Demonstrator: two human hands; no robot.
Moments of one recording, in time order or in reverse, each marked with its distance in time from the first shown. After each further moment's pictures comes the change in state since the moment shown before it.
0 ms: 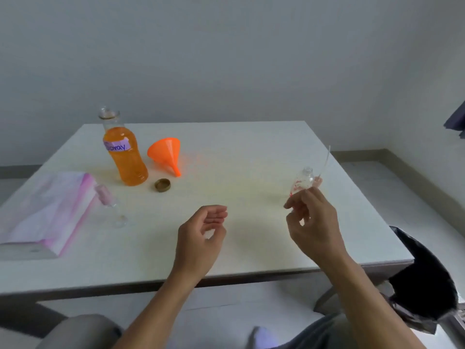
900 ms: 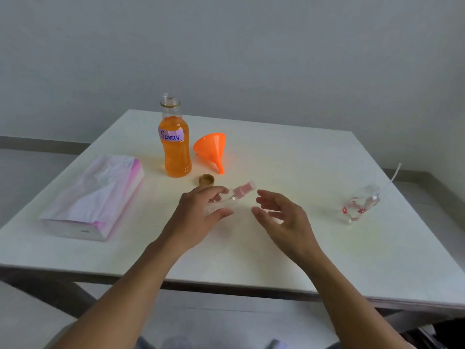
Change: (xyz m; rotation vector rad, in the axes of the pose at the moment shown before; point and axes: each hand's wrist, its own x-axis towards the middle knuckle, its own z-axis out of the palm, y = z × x) left_hand 0.063 -0.031 -0.102 0.442 -0.123 0.066; right_hand 0.016 -0.074 0.109 0.280 -0.342 0.131
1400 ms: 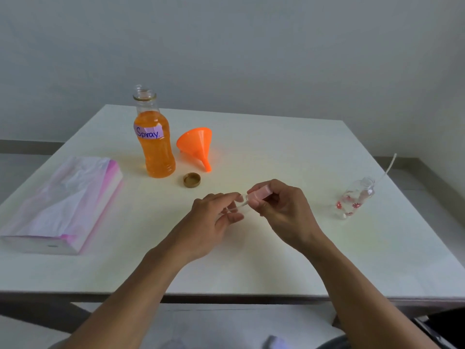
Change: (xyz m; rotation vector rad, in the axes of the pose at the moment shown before) left_hand 0.008 0.013 0.027 -0.028 -0.240 0.068; right_hand 0.025 0.001 -0.016 0.191 -0.063 -0.052
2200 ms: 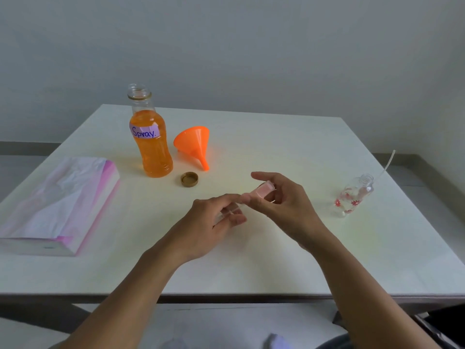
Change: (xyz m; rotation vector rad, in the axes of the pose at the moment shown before) left_hand -0.004 0.012 -0.005 -0.059 -0.078 -0.031; right_hand 0.002 -0.005 -0.011 0.052 -0.023 0.117
